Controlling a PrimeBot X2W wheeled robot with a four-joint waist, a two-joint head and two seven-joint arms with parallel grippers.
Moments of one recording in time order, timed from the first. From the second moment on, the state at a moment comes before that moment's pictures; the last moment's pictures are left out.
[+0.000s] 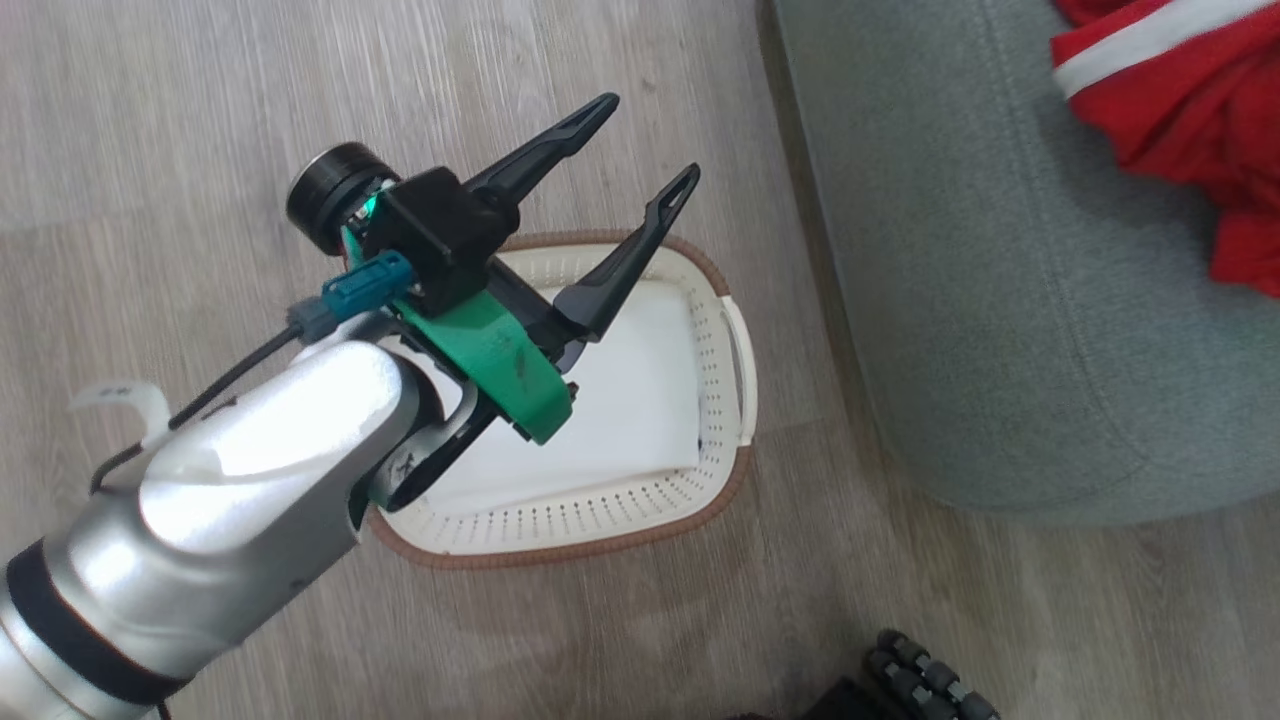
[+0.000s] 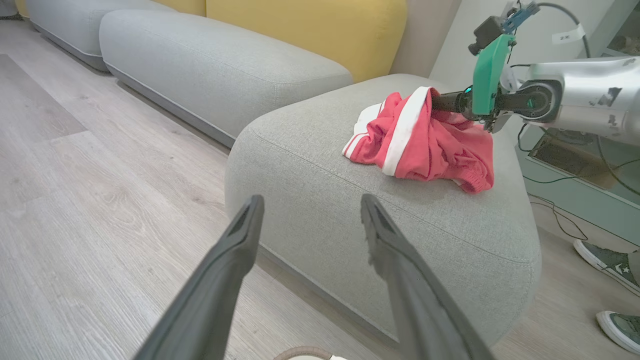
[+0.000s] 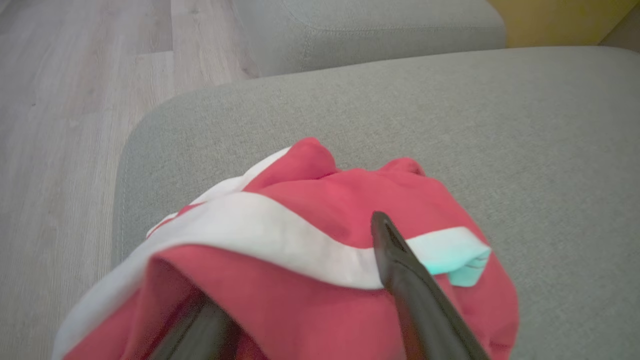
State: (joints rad) left arm -0.90 0.50 -1.07 0.00 -0.72 0.11 -0.16; right arm -0.97 -0.42 -0.06 0.89 0.36 0.13 0.07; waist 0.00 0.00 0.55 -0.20
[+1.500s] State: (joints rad) left arm -0.65 0.48 -1.05 0.07 -0.83 0.17 -0.24; right arm -0.40 -0.43 -0.29 0.32 0.39 0.13 0.63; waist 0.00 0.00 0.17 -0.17
